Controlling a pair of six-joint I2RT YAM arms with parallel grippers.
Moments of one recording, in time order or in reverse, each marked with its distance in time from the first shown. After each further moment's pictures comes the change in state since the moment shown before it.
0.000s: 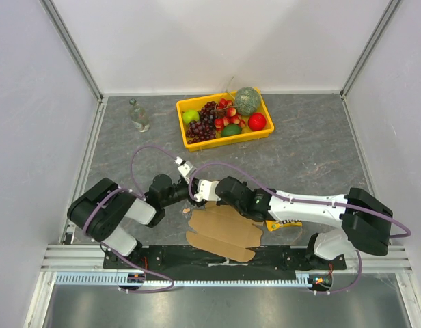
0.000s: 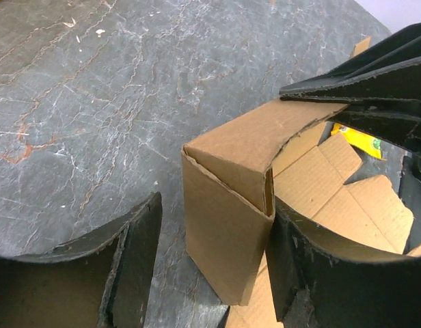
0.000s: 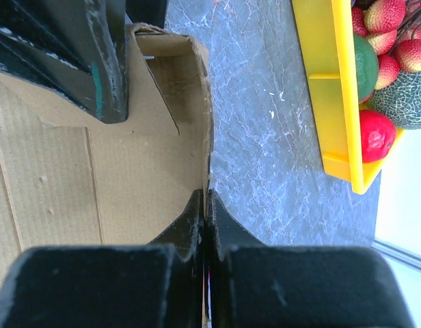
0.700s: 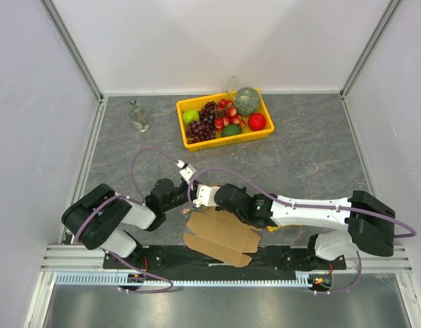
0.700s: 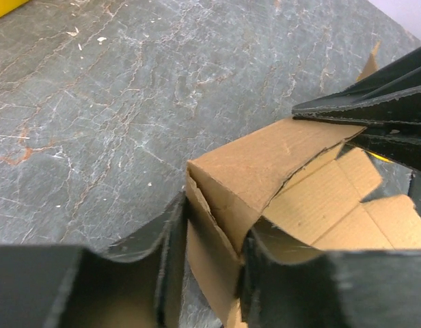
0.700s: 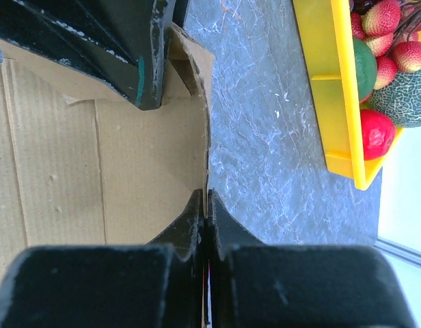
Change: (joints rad) left arm -0.085 -0.074 -0.026 -0.035 -0.134 0.032; right arm 0.078 -0.032 -0.012 -0.019 0.047 0.059
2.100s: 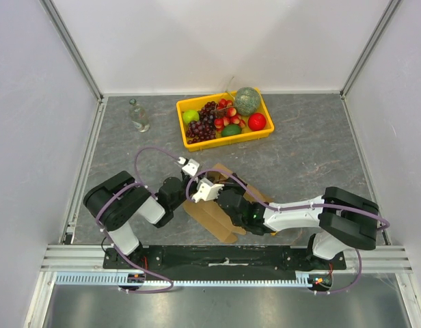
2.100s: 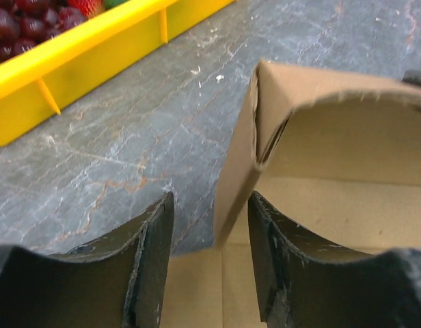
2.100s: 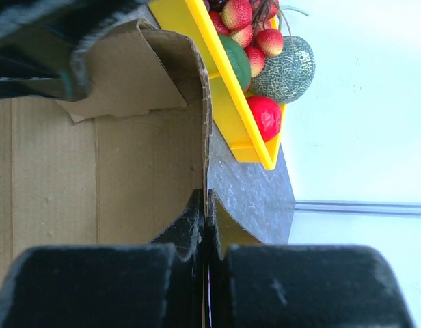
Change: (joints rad) left arm -0.045 0.210 0.090 0.171 -0.365 0.129; right arm -0.001 0.131 -0.171 0.657 0.356 -0.271
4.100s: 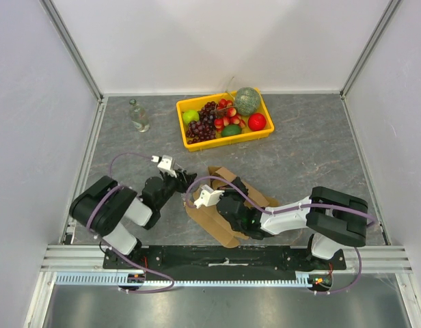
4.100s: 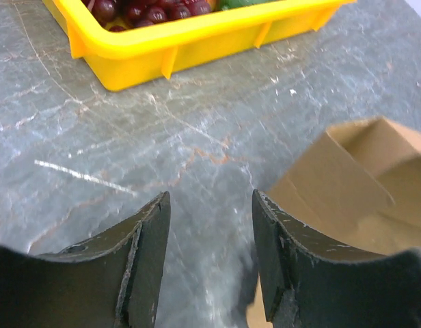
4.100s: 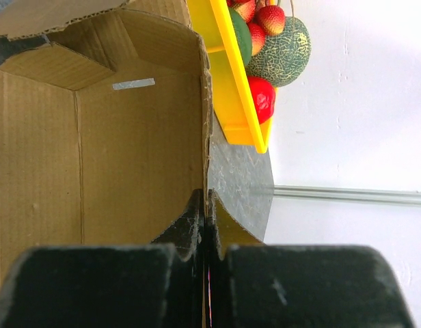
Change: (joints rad) left arm 0.183 -0.145 -0.176 0.009 0.001 -0.183; right arm 0.029 0.082 -0.056 0.113 0.100 -0.077
